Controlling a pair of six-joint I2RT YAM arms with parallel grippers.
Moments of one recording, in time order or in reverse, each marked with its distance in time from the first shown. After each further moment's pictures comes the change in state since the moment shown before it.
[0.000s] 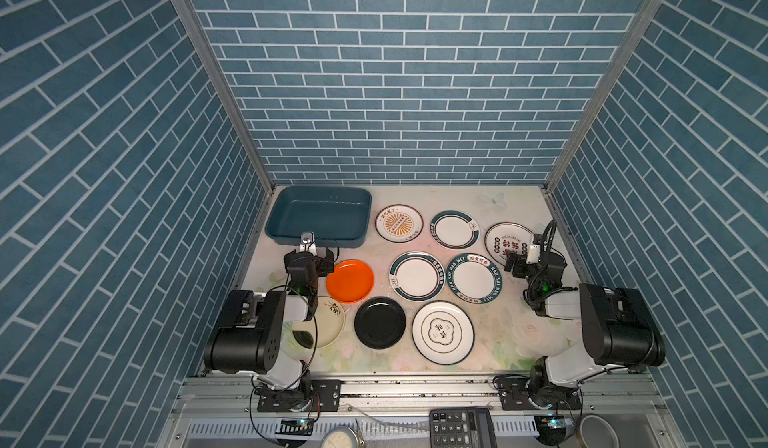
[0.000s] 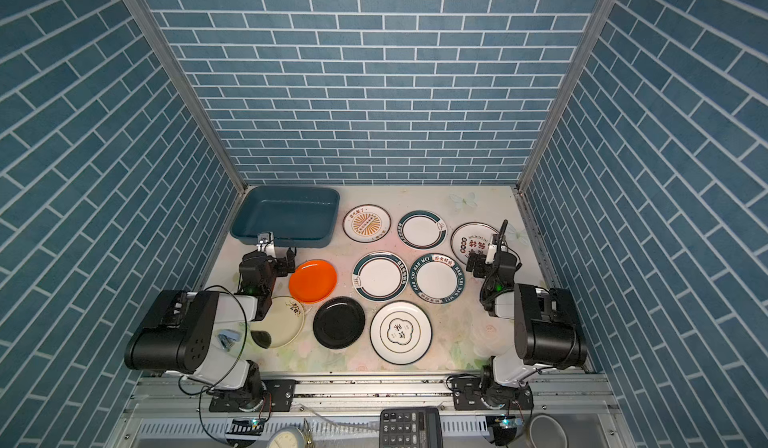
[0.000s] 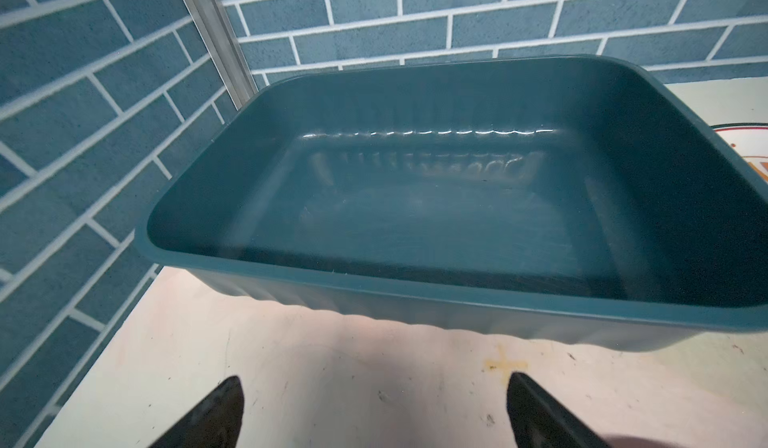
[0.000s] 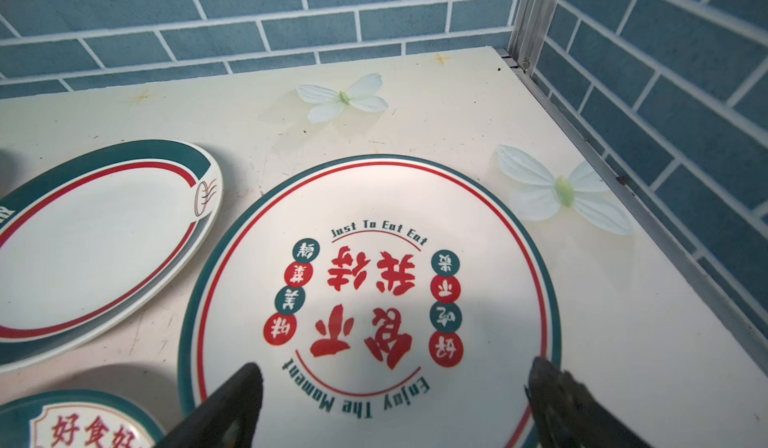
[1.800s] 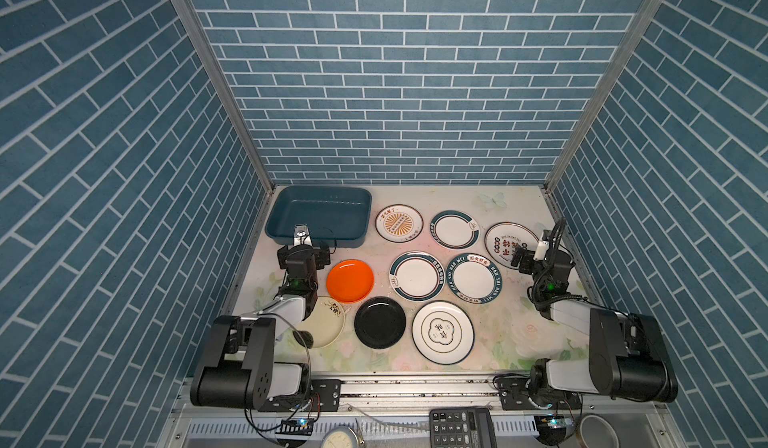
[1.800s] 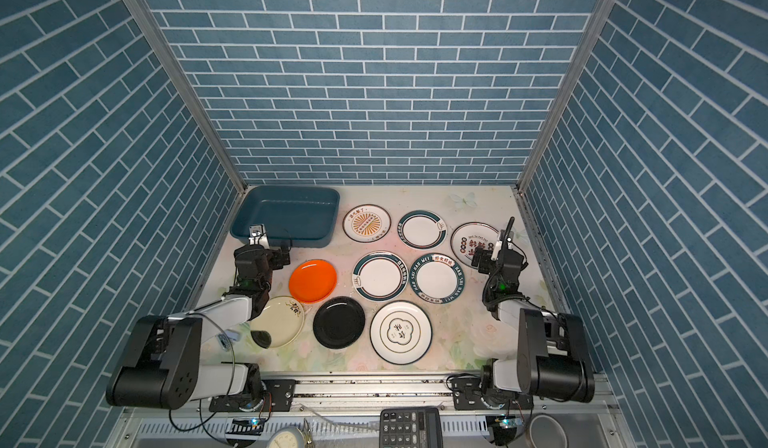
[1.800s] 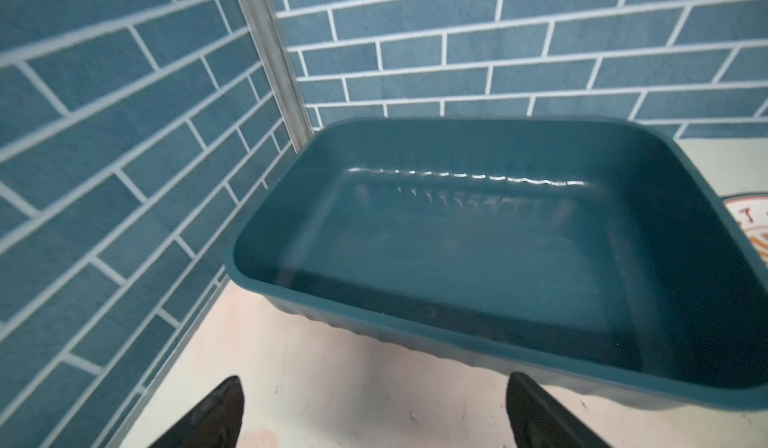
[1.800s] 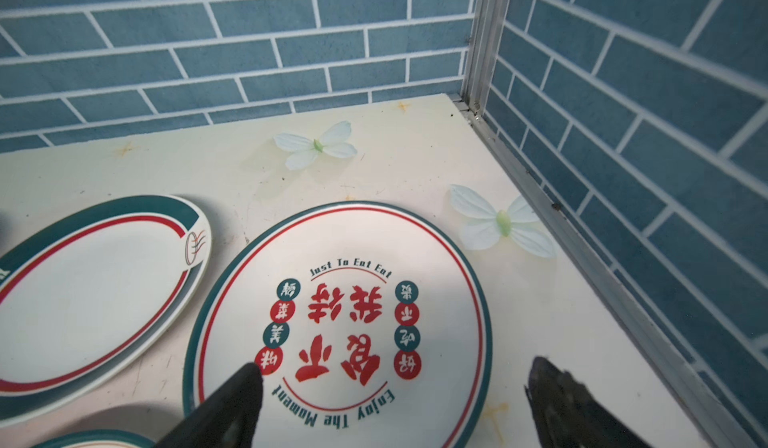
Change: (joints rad) left arm -0.047 -0.225 0.068 -0.243 -0.179 -0.038; right arm 0.000 -0.229 0.023 -0.186 0.107 0.030
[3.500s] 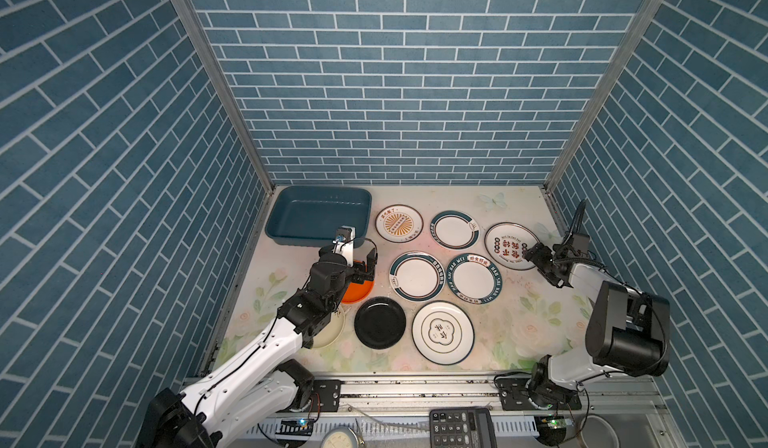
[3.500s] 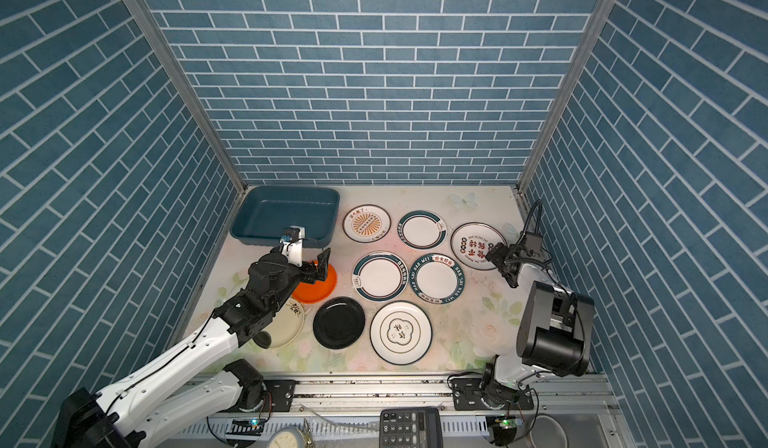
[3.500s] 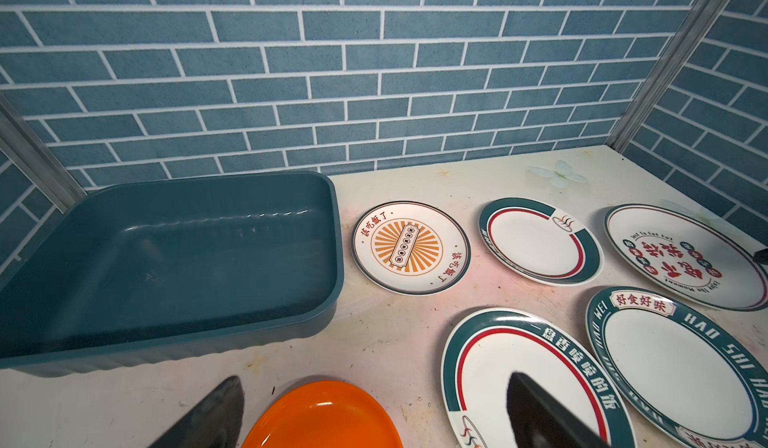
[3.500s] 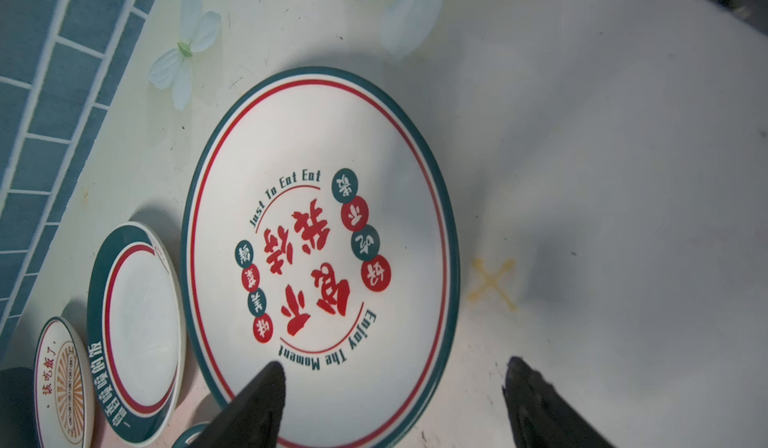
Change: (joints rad) left arm -0.512 -0.398 0.154 -0.555 0.068 -0.168; right arm -0.206 0.224 0.370 -0.691 -0.319 0.489
